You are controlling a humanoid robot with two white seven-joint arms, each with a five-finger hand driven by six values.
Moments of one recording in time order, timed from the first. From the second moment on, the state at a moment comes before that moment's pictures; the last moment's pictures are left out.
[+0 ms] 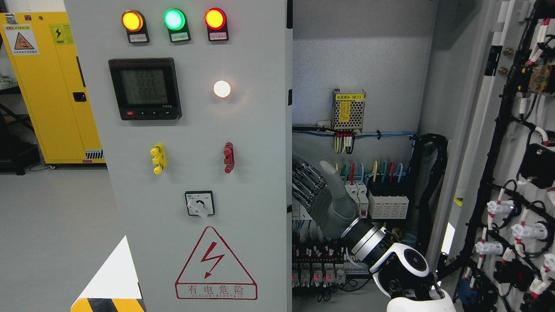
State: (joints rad) left arm 0.13 0.00 -0.18 -0.10 0.27 -0.14 -0.21; right arm -0.75 0.07 0.07 -1.31 -0.45 0.22 0.62
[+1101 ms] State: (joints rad) left arm 0.13 0.00 -0.18 -0.10 0.26 -0.14 -0.21; right arm -0.79 0.07 0.06 -1.29 -0.45 0.25 0.71
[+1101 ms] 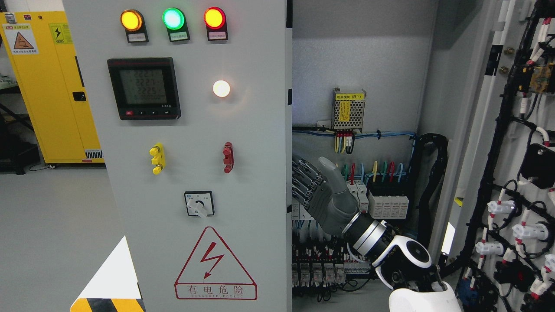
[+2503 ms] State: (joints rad) left arm 0.13 0.00 -0.19 -0.10 0.27 -0.14 -0.21; right arm -0.64 0.00 0.17 -1.43 -0.52 0.25 0.75
